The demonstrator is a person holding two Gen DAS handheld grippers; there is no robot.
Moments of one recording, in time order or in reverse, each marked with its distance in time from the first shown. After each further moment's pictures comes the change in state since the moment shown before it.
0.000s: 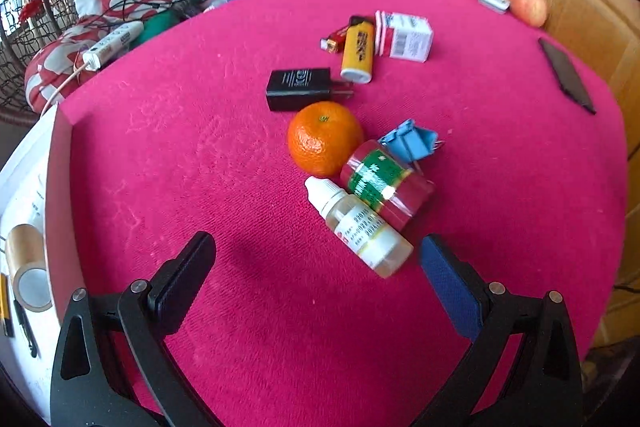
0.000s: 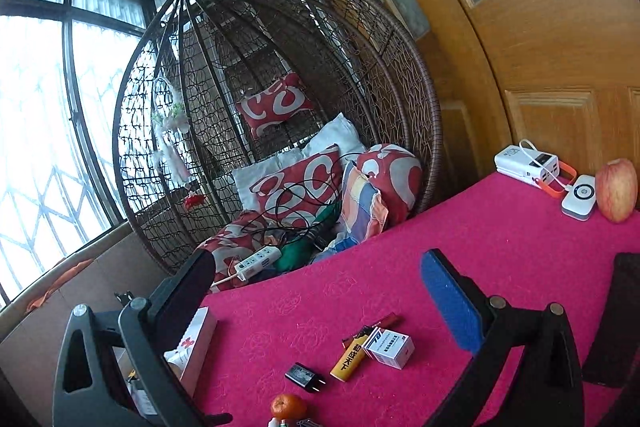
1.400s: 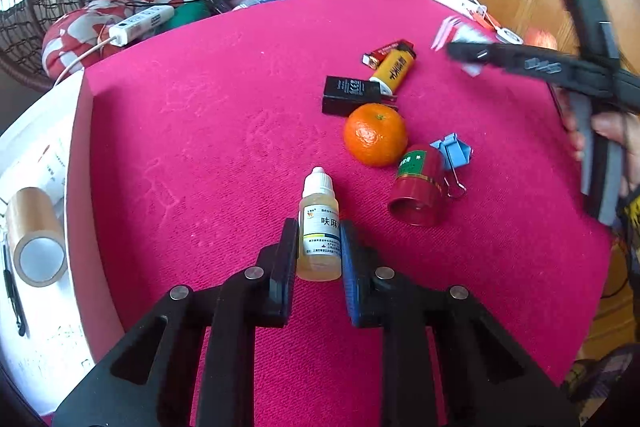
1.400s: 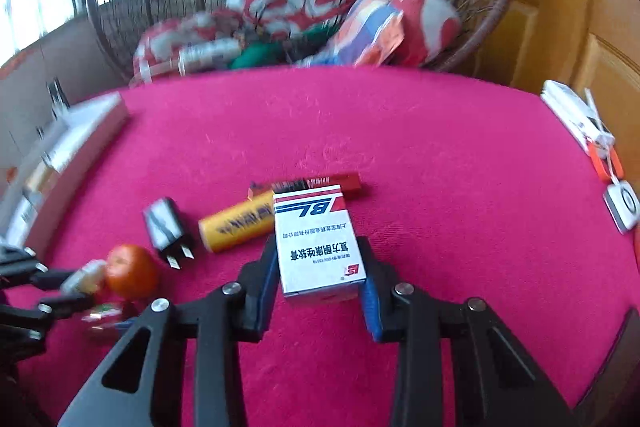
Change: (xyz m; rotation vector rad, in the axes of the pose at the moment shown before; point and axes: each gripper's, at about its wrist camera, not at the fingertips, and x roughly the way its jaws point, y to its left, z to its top) left arm -0.019 0.041 -0.016 -0.118 -0.068 -0.049; right arm 0.093 -0.025 -0.075 -0.379 0.532 -0.105
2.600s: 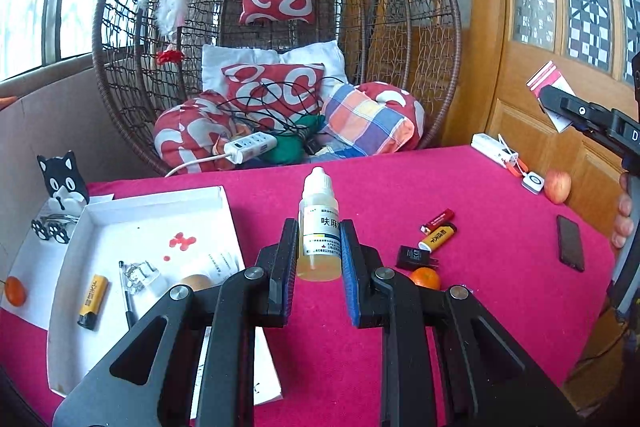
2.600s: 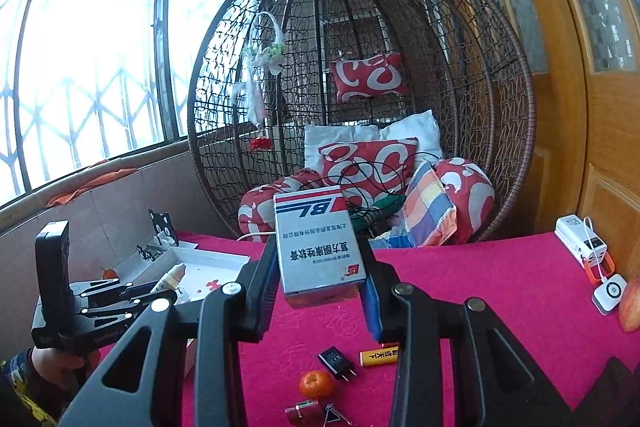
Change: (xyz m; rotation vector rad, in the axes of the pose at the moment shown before) left arm -0.145 0.057 0.019 -0.150 -0.435 0.165; right arm -0.141 0.082 0.058 -0.048 -0.442 0.194
